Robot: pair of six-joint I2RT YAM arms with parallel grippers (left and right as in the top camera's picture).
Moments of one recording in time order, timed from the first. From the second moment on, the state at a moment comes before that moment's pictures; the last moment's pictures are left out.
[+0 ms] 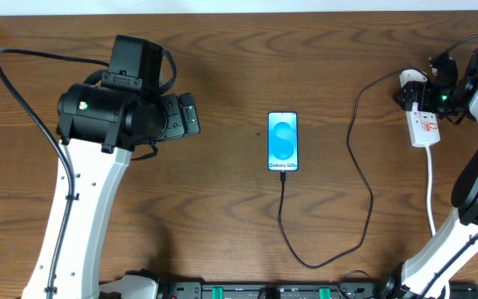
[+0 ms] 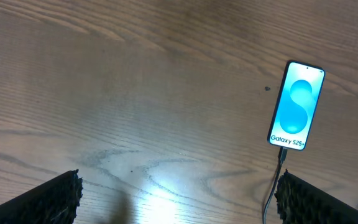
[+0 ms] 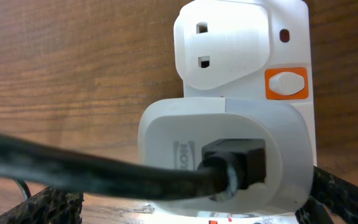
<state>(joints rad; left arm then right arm) -0.23 1.45 1.70 -1.42 -0.03 -0.42 -0.37 2.10 1.51 -0.61 -0.43 -0.25</state>
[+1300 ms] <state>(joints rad) -0.23 1.45 1.70 -1.42 -0.03 -0.42 -0.37 2.14 1.64 -0.77 -0.40 -0.30</state>
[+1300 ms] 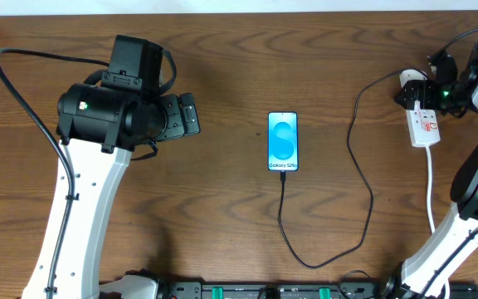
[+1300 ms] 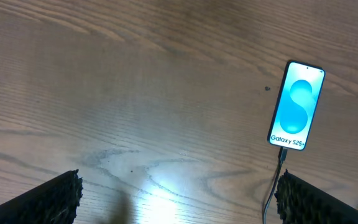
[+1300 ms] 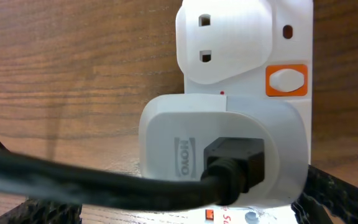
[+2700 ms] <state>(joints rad) -0.23 1.45 1.70 -1.42 -0.03 -0.42 -0.36 2.14 1.62 -0.76 -0.33 -0.23</state>
